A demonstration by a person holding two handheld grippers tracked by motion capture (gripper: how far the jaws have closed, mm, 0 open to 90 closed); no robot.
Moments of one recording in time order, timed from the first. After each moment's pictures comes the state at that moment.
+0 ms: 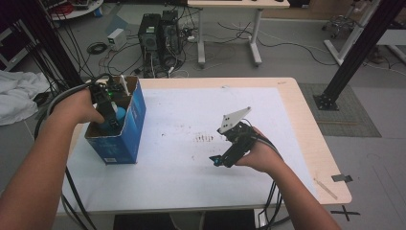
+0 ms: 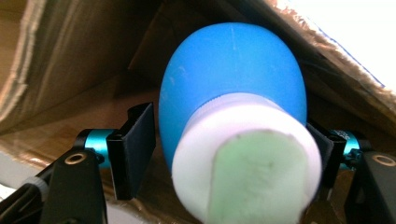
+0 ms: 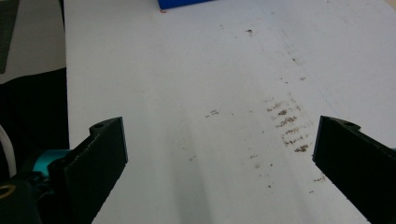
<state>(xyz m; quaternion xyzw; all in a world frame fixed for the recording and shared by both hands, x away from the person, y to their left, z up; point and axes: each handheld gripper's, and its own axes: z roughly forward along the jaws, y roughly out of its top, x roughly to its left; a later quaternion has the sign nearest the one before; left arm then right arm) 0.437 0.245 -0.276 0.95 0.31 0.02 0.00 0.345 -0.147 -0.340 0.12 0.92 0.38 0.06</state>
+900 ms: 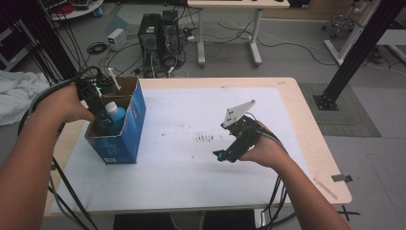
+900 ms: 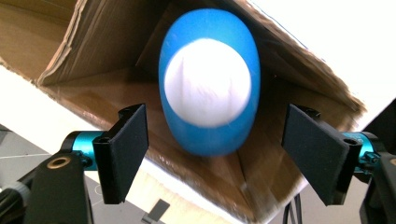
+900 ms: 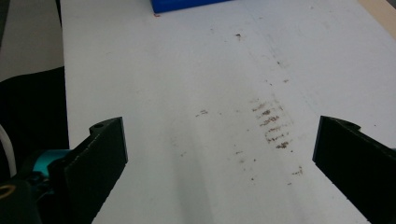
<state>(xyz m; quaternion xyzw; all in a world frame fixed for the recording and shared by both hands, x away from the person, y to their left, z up) 0.411 0.255 -0.239 0.95 0.31 0.04 0.04 0.347 -0.154 -0.319 0.12 0.92 0.37 0.07</state>
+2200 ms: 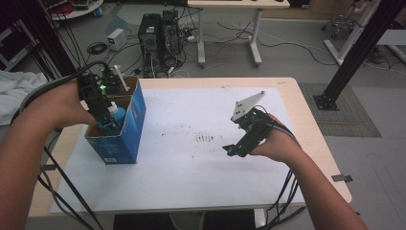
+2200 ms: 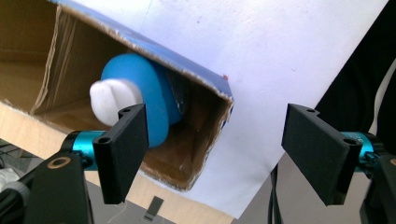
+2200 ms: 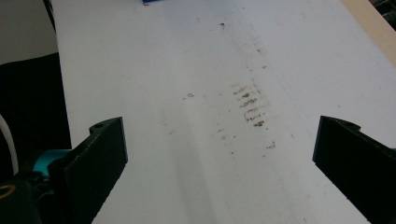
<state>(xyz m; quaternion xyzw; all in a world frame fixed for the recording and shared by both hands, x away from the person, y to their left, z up) 0.367 0.205 -0.191 0.97 0.24 0.05 0.04 0.345 -0.174 -0.289 0.13 0.93 0.34 0.09</state>
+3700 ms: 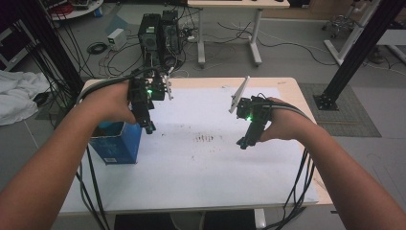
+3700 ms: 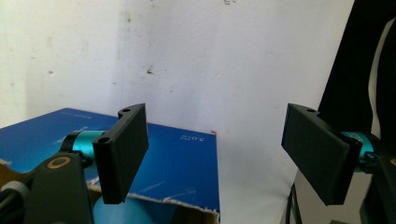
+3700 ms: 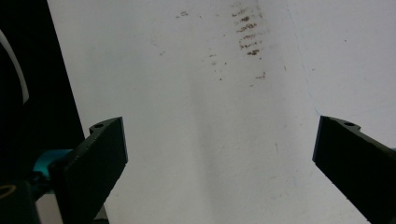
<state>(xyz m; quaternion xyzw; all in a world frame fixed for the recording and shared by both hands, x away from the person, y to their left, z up) 0.386 0.118 -0.217 0.99 0.09 0.02 0.04 0.376 -0.167 -0.263 0.10 0.98 0.15 0.05</state>
